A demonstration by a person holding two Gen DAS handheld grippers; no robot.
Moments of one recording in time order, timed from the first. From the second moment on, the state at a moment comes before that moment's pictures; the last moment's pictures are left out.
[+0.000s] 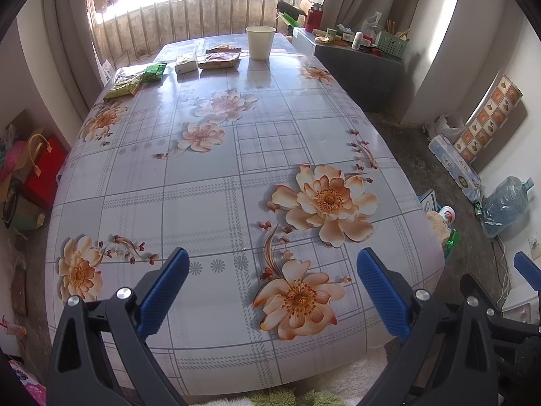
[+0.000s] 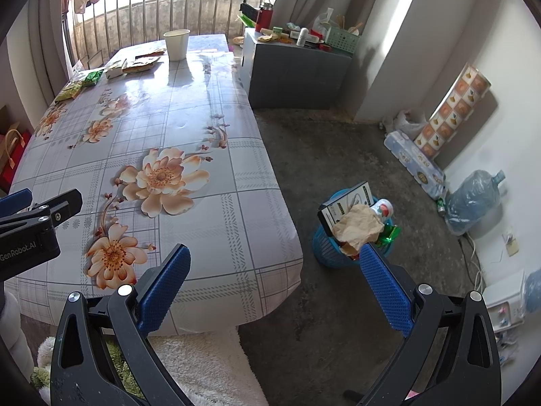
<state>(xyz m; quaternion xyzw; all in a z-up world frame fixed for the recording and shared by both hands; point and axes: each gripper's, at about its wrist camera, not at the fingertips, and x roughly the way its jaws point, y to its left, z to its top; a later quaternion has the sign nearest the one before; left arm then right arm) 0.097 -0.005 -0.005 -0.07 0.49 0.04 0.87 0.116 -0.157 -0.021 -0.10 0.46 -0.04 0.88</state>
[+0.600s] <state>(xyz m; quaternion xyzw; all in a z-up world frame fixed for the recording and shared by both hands) 0.094 0.004 -0.005 -0.08 0.49 0.05 0.87 0.109 -0.137 -0.011 -0.12 0.43 0.00 0.90</state>
